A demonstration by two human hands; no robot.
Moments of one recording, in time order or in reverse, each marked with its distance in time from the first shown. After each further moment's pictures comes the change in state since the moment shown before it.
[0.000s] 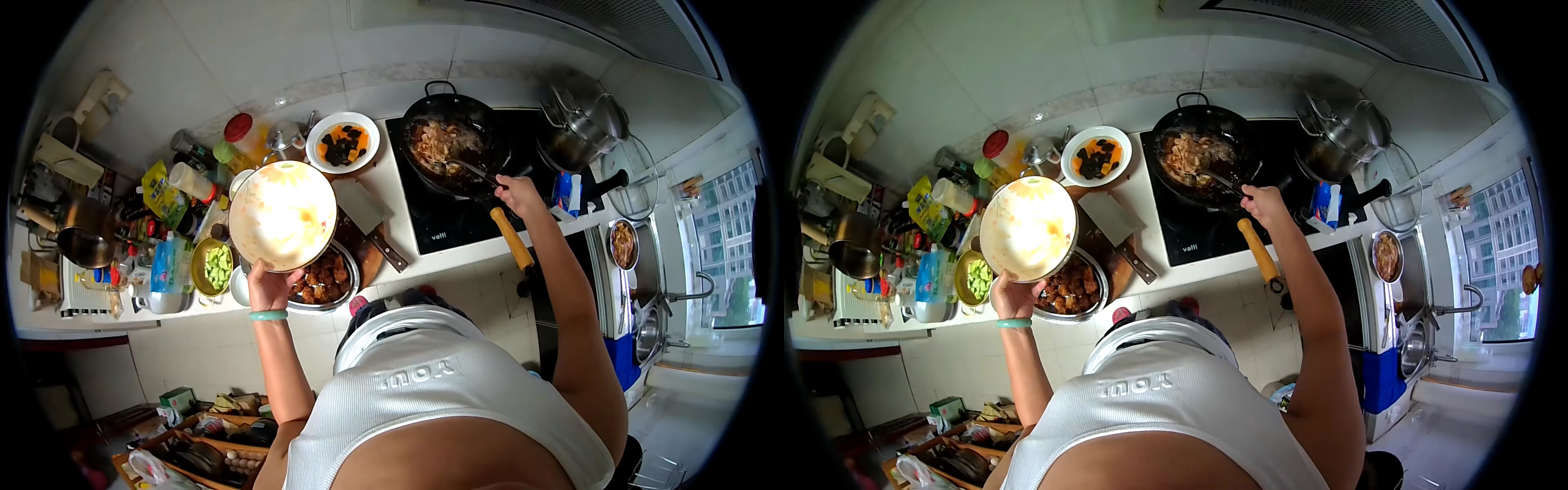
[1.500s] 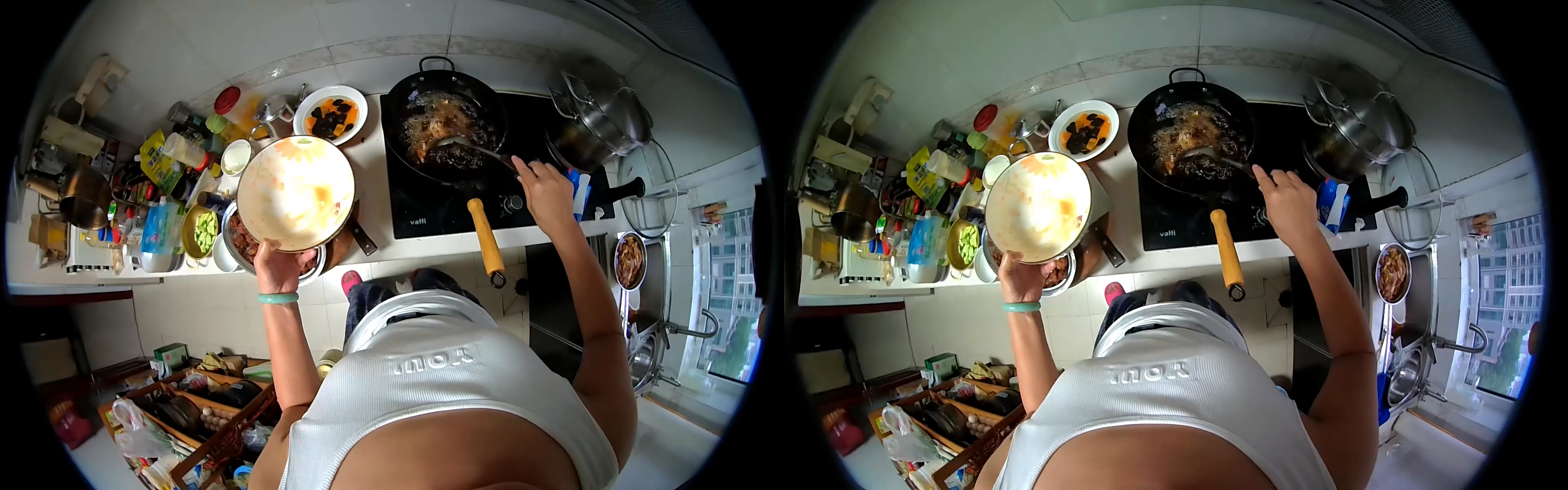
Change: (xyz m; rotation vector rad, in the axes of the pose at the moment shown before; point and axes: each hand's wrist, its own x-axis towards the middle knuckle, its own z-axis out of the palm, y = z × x) left_hand -0.026 -0.080 0.077 -0.061 -0.016 0.103; right_hand -0.065 -0.042 -0.062 -1.565 0.193 -1.392
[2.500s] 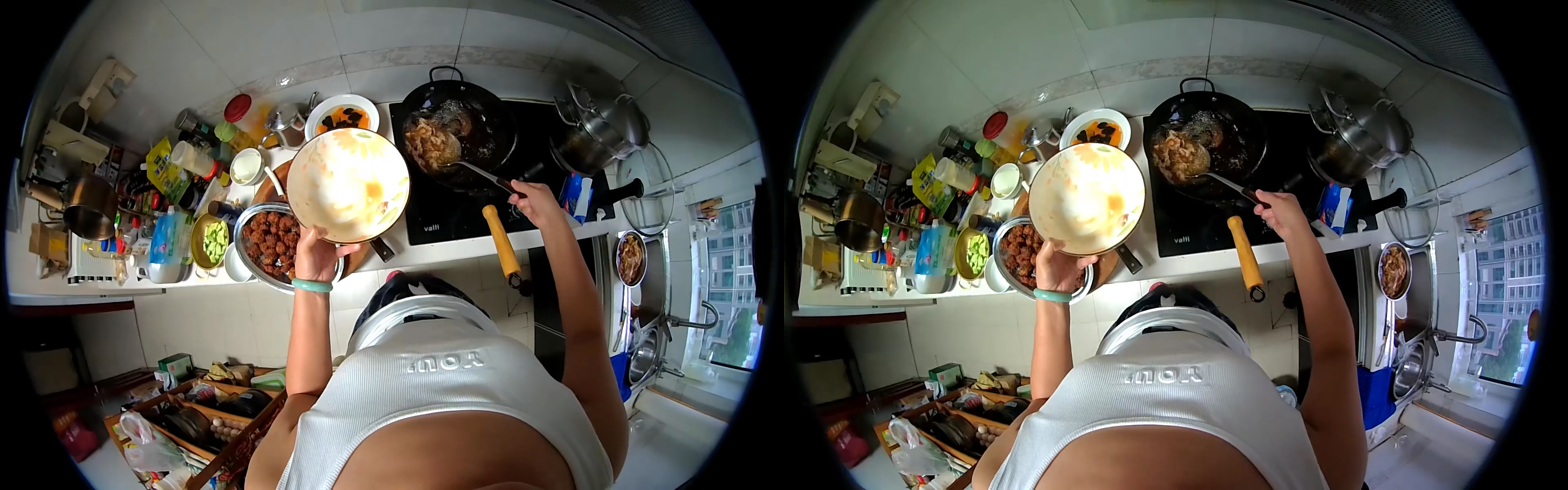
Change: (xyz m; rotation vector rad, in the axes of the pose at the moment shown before) left_hand 0.026 -0.006 0.024 0.007 -0.160 -0.130; right_hand 0.005 0.000 0.065 1.715 -0.331 1.363
